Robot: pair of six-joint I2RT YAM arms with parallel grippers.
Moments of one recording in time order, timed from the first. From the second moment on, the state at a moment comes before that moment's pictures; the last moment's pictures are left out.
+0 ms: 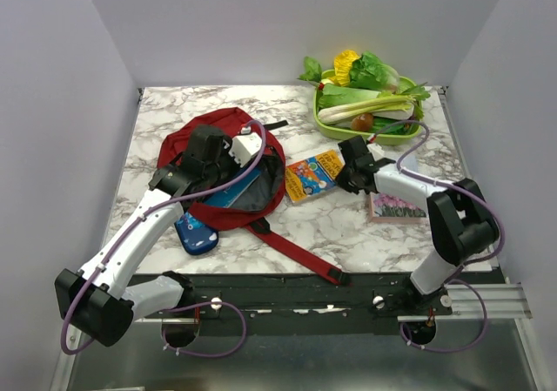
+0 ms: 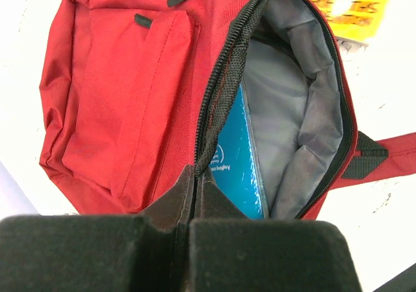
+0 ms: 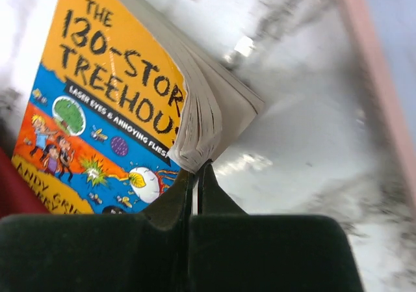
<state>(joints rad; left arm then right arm) -0.47 1.13 1.08 -0.63 0.04 0.46 0.47 1.71 1.03 -0.32 0.24 1.00</state>
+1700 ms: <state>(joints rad) -0.47 1.16 1.07 -0.60 0.04 0.46 0.47 1.28 1.12 -0.45 -0.34 0.34</state>
